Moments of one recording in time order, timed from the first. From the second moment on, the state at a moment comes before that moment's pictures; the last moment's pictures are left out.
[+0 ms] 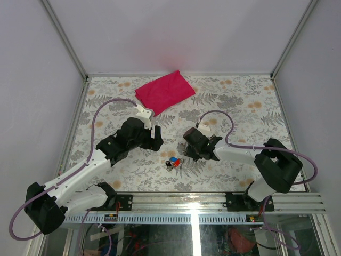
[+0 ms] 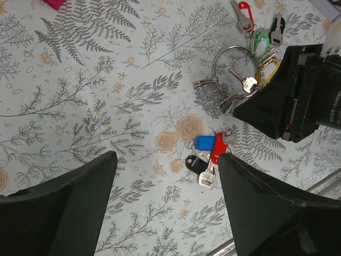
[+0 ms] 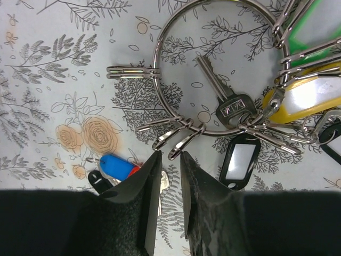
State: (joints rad) left arm -0.67 1.02 0.77 -0.38 -0.03 -0.33; right arm 0.87 1.55 0.79 -0.25 0.23 1.05
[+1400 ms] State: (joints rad) left arm -0.67 0.94 0.75 -0.27 0.06 -0.33; right arm 0.88 1.33 0.80 -0.53 0.21 0.76
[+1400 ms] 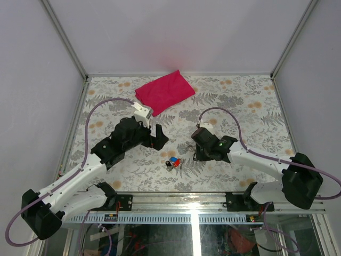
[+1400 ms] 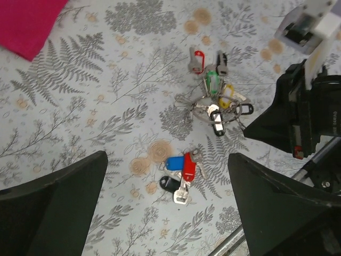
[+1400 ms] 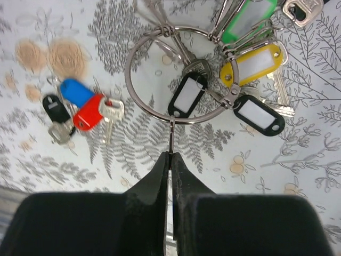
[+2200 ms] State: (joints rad) left arm -0.72 0.82 0.83 -0.09 0.39 0.02; right arm 0.88 1.14 1.24 -1.00 -0.10 0.24
